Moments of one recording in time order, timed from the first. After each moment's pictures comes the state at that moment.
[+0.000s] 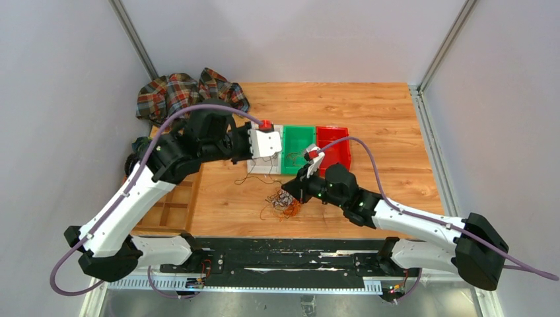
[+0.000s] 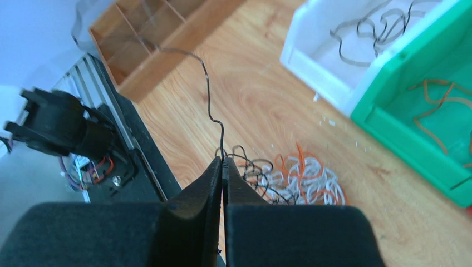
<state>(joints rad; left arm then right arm) -0.80 1.22 1.69 -0.97 0.14 0.78 0.96 1.12 0.56 0.27 -0.09 0.39</state>
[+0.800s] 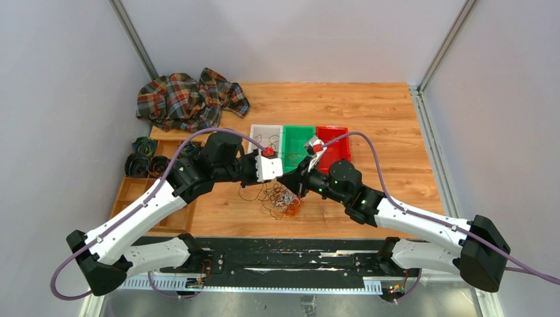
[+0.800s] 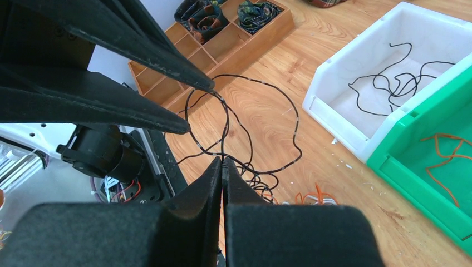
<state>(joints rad) -0.80 1.04 1.11 -0.64 0.31 0.69 0.96 1.08 0.63 0.34 -0.12 0.40</state>
